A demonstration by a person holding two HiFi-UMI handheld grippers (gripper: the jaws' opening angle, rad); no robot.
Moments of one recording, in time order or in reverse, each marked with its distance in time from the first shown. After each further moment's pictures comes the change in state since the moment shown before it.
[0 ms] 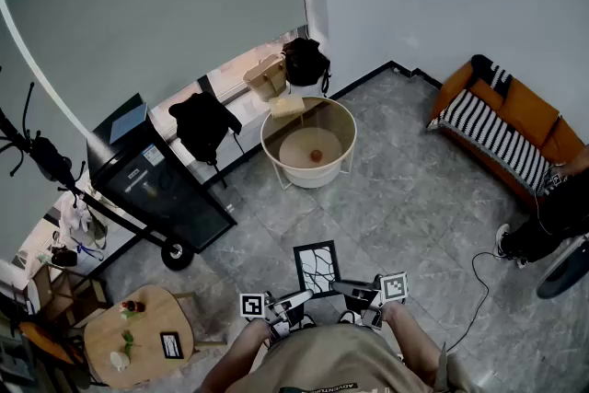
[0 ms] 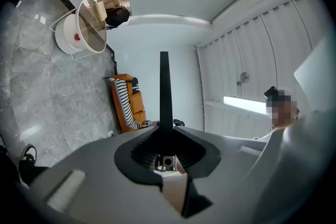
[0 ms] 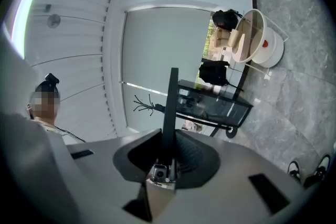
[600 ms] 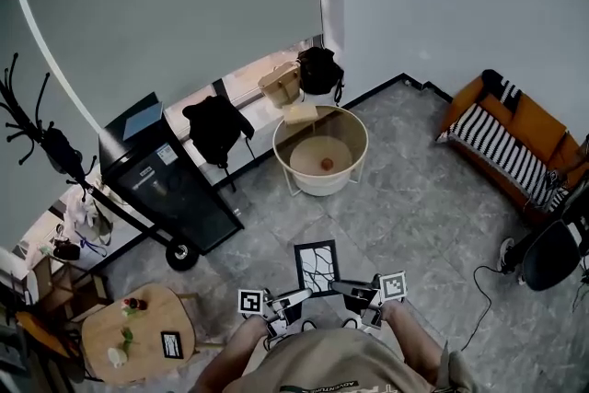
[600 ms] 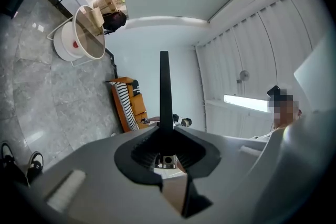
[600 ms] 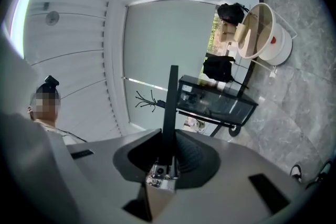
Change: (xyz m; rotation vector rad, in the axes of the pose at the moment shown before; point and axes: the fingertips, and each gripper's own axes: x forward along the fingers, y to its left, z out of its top) left arm -0.023 -0.010 0.026 0.021 0.006 0.012; right arm 0.035 0.001 0.007 -0.022 0.043 0.017
